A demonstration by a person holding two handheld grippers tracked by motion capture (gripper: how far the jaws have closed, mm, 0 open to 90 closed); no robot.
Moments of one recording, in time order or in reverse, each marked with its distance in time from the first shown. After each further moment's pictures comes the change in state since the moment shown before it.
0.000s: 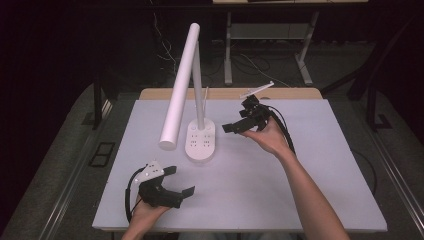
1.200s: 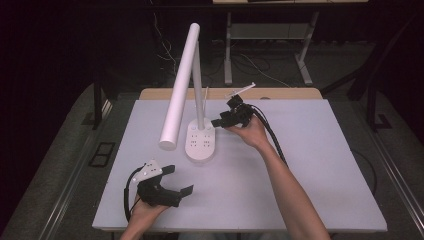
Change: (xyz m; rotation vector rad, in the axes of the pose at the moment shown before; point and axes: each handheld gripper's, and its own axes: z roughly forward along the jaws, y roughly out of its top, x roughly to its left) left arm 0.003 0.001 -0.002 -0.006 0.007 0.000; right arm -0.019 0.009 0.065 -0.002 0.038 -0.025
